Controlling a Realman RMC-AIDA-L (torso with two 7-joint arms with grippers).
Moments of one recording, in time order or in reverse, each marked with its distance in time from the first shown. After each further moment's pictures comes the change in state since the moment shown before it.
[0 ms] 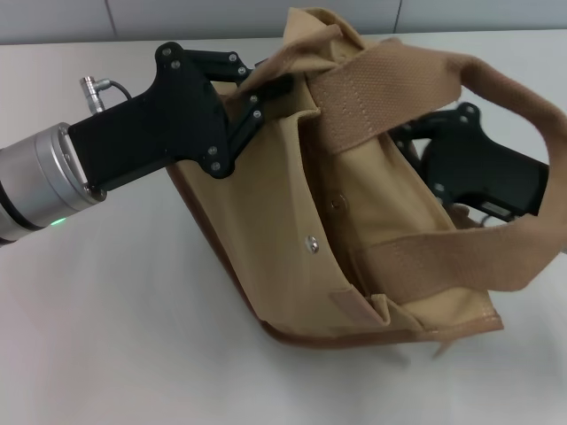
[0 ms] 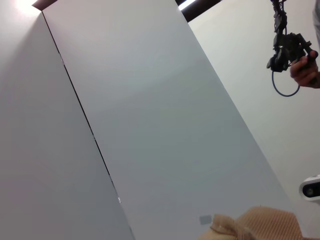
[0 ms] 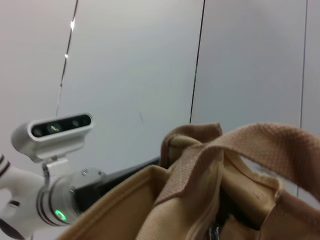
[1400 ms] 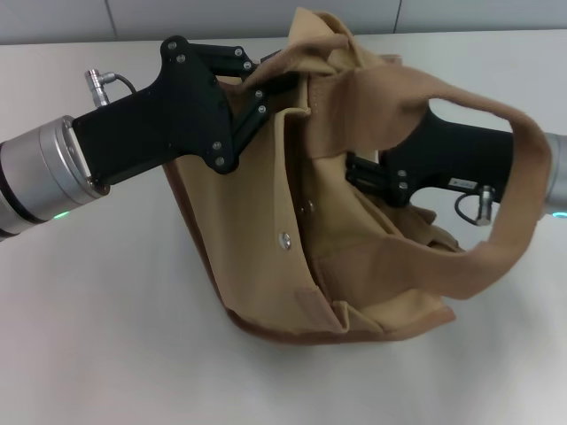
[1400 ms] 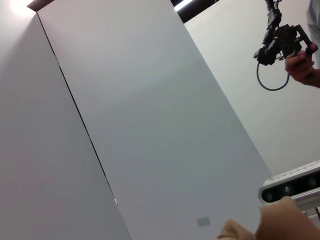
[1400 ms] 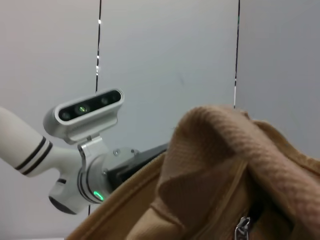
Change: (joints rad) left arm -0.016 0.003 0.006 0.000 -0.001 -0.003 -0.005; right arm 0.078 0.004 -0.077 -0.184 -0.111 0.069 0.306
